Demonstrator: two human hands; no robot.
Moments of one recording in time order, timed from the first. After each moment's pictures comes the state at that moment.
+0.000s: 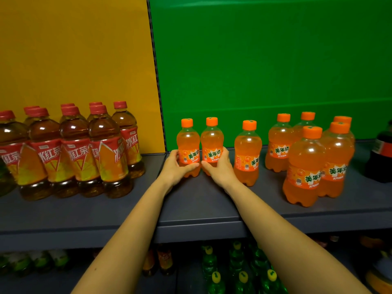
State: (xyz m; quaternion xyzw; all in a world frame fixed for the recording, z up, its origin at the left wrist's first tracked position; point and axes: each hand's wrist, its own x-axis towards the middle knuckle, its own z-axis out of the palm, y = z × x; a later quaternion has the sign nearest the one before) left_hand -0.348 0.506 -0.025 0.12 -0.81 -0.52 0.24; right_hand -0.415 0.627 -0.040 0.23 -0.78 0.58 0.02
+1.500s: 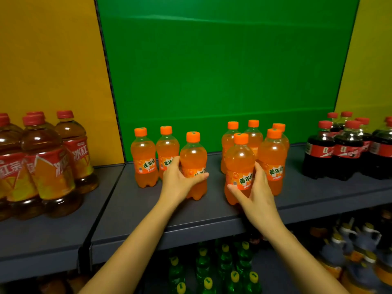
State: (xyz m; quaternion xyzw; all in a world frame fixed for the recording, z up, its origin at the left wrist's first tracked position) left_hand -0.358 0.618 -0.022 0.03 -0.81 -0.50 0.31; right_hand -0.362 0.802 -0.043 0.21 -0.82 0.48 0.23
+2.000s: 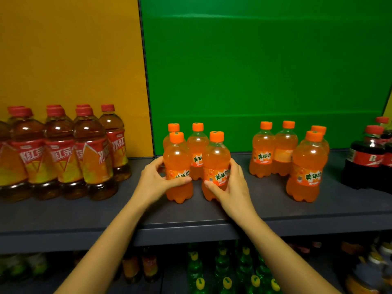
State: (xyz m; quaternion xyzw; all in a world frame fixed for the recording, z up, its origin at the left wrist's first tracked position) left_hand -0.293 0.532 -0.017 0.04 -0.81 -0.50 0.30; right_hand -0.358 0.709 -0.038 0.30 -0.79 0.51 0.17
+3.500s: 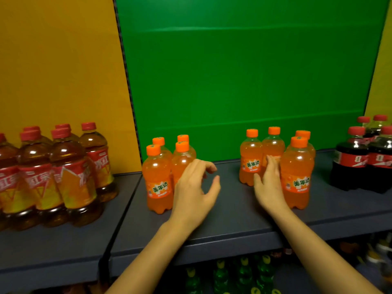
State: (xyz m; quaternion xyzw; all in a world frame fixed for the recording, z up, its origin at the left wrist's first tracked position) left_hand -0.331 0.625 -0.008 -0.14 -0.82 -0.27 0.48; right_hand -0.437 0.779 -0.033 0.16 -0.82 0.49 0.24
